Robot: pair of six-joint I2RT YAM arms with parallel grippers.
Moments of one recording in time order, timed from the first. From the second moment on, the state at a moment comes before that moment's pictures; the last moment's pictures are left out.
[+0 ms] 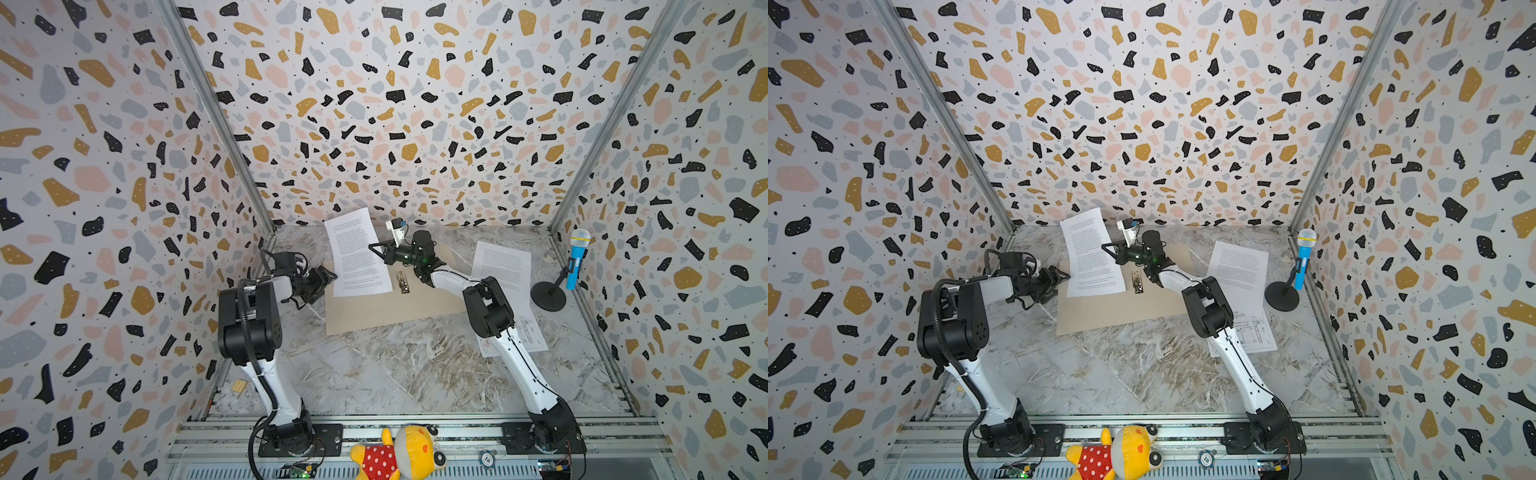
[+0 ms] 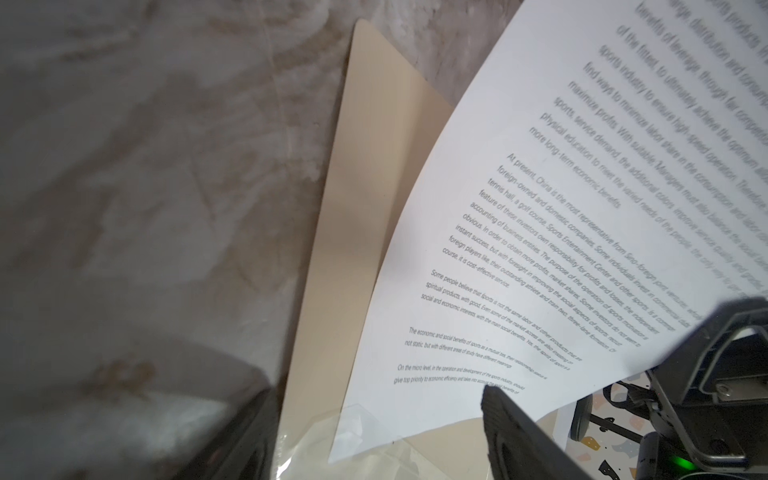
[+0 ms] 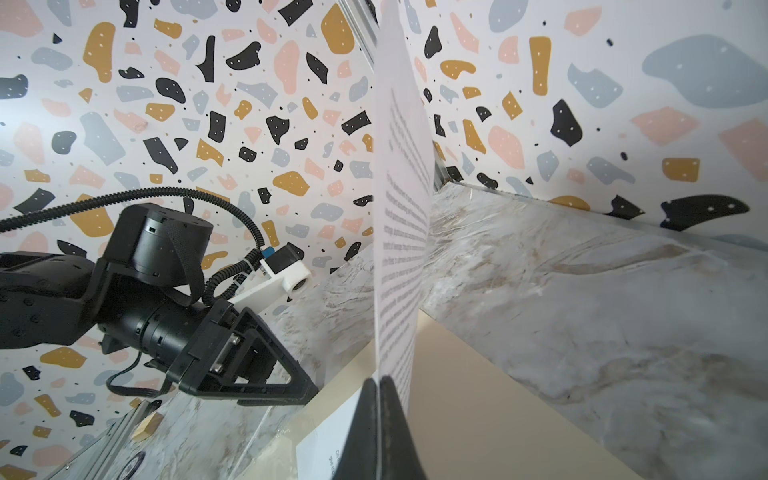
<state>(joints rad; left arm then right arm) 0.19 1.93 1.12 -0.18 0.61 -0.56 0.58 2.73 2.19 0.57 -0.76 0.53</state>
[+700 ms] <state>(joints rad) 0.19 1.93 1.11 -0.14 0.63 -0.59 0.57 2.73 2.16 0.59 -0.86 0.64</state>
